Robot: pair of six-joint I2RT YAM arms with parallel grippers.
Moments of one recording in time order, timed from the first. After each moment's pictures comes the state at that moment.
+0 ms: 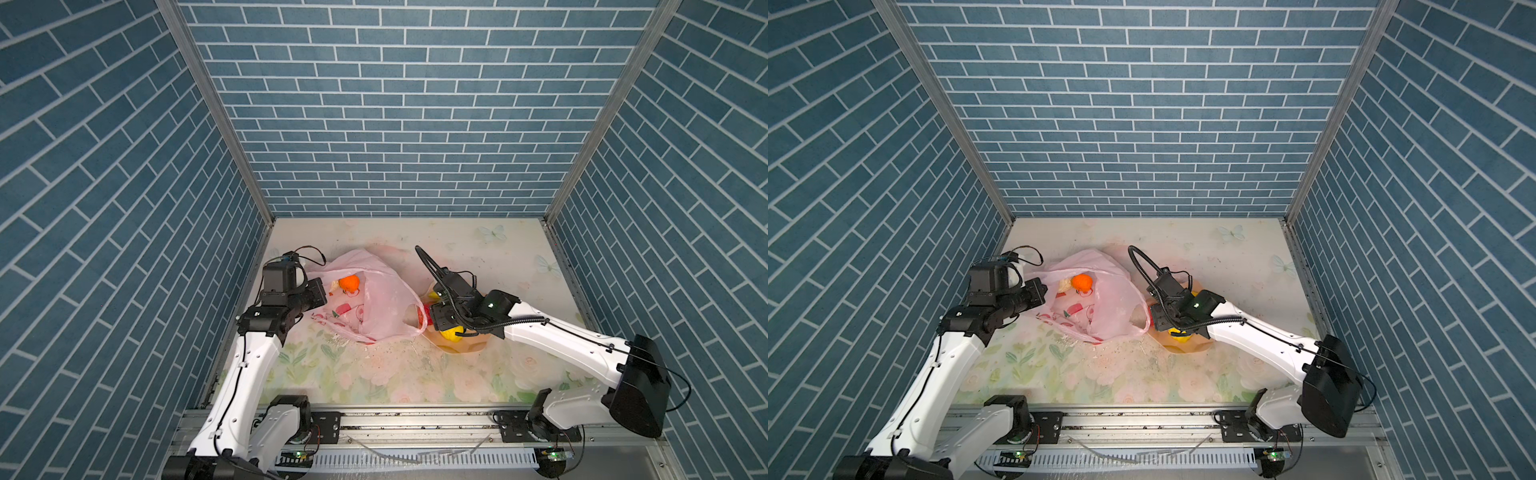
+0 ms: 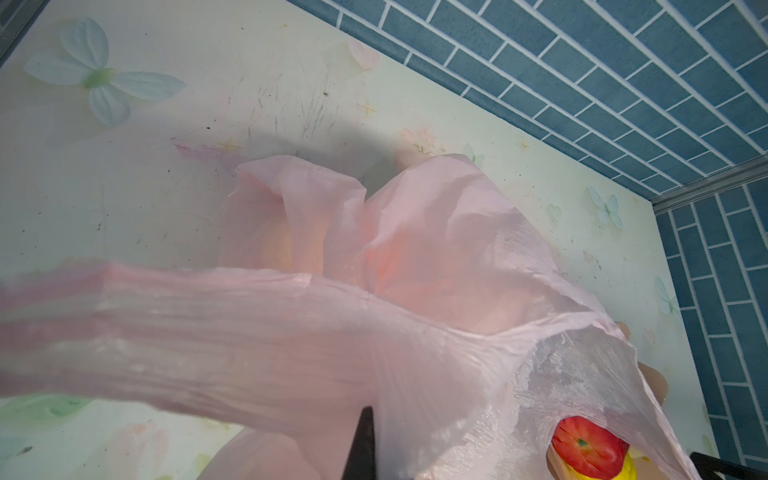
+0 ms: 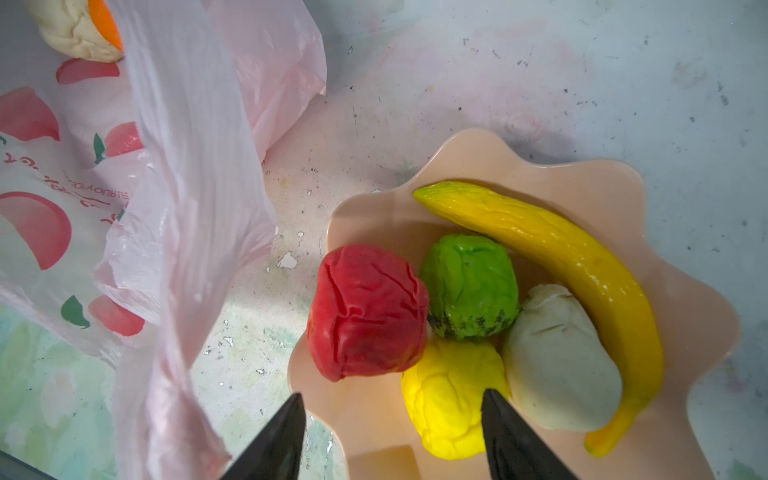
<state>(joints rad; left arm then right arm) -0.03 0.96 0.87 -0.63 0.23 -0.39 0.95 1.36 1.08 -0.71 0.23 0.48</state>
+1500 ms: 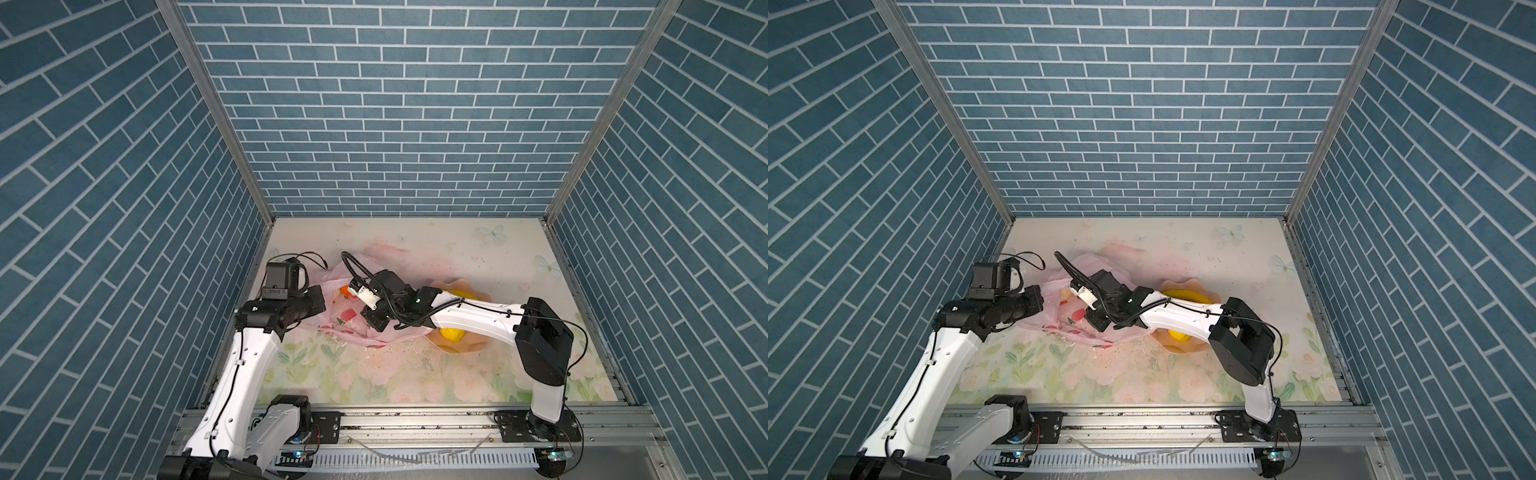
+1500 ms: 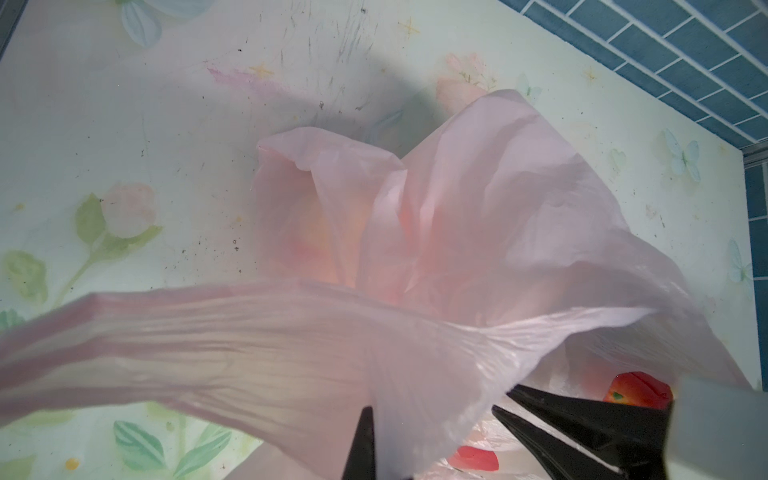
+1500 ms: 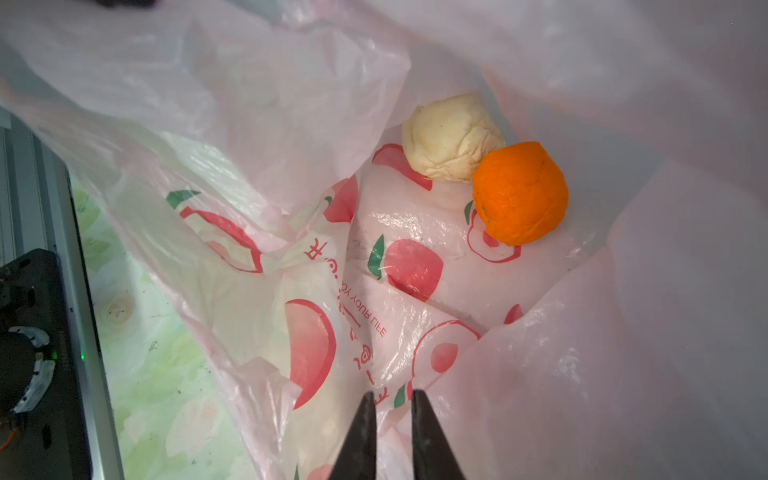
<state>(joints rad) -0.06 0.98 0.96 -0.87 0.15 -0.38 1.11 1.91 1.44 -0.31 -0.10 0.00</state>
